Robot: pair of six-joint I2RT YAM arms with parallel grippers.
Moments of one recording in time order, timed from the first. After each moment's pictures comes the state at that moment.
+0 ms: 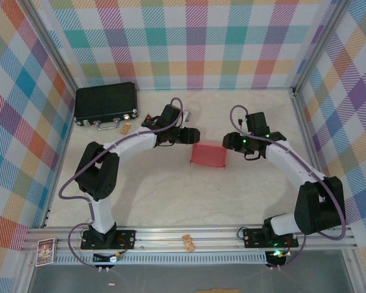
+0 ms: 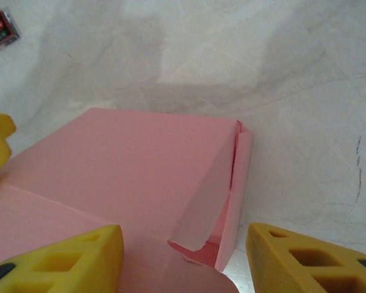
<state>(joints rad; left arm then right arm) -0.59 1.87 1.38 -0.32 0.28 -0.44 0.26 1.40 0.99 -0.54 -0.26 0.43</state>
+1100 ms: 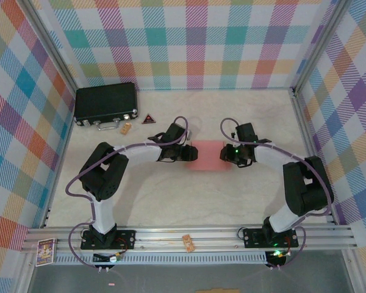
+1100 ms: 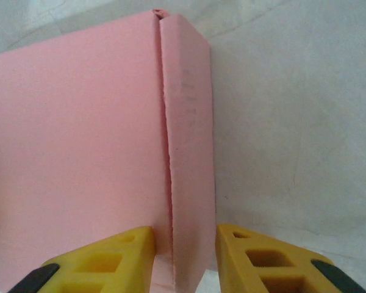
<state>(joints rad) -0.65 1.90 1.17 -0.21 0.24 -0.52 0.31 1.59 0.87 -0.37 -0.27 0.48</state>
